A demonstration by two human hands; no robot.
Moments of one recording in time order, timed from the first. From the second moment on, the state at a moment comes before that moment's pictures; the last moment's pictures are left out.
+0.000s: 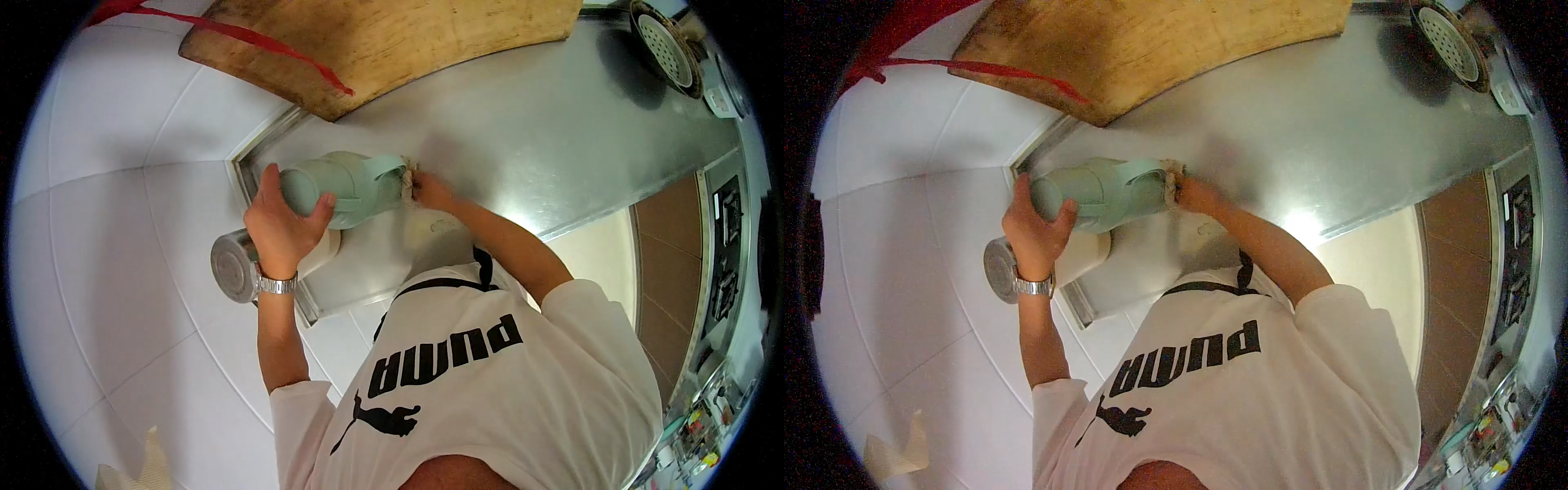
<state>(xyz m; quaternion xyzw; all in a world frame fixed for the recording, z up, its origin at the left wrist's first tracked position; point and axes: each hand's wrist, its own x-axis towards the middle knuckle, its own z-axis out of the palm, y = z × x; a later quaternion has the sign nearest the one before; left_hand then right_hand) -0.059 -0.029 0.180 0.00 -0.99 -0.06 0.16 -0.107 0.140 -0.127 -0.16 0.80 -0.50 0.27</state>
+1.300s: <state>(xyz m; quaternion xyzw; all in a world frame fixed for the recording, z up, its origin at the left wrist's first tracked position) -0.070 -0.043 0.177 -0.06 -0.99 -0.08 0.14 -0.221 0.061 0.030 -0.38 0.75 -0.49 0.25</state>
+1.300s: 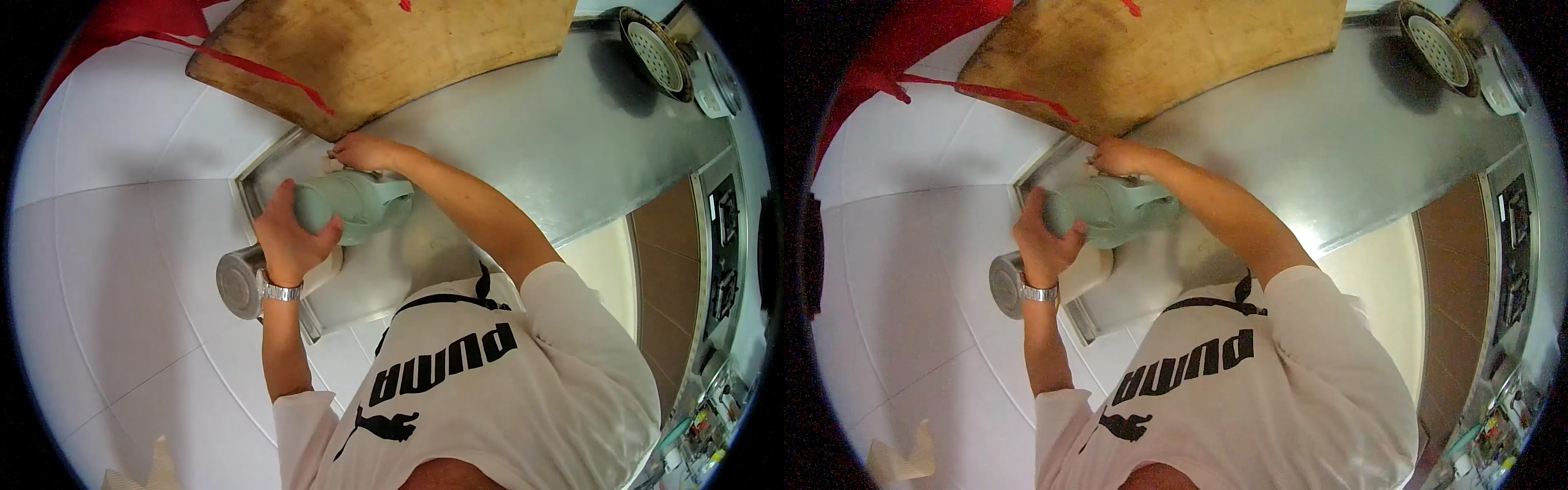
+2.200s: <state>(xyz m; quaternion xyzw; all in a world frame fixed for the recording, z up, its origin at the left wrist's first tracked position) -0.064 -0.046 0.158 -0.03 -0.95 -0.22 0.23 -0.142 0.129 0.132 -0.39 0.63 -0.67 0.02</state>
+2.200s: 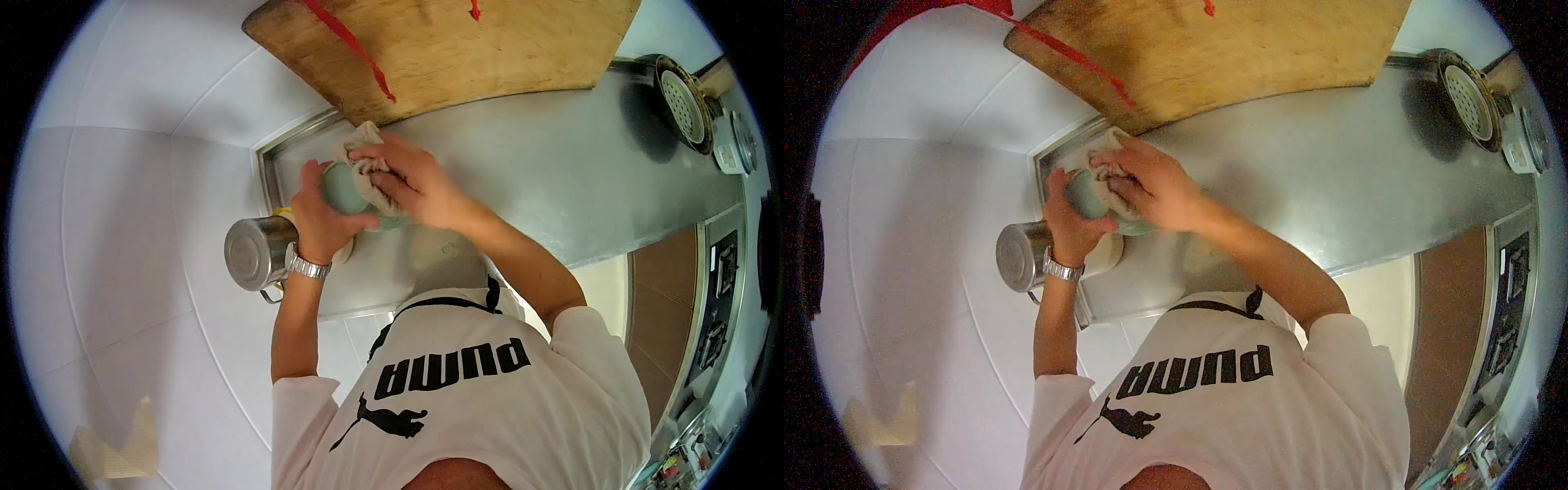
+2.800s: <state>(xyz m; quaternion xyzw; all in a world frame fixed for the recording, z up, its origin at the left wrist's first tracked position) -0.056 -0.043 0.142 0.04 -0.92 -0.30 0.27 -0.149 0.127 0.173 -0.41 0.73 -0.53 0.12</state>
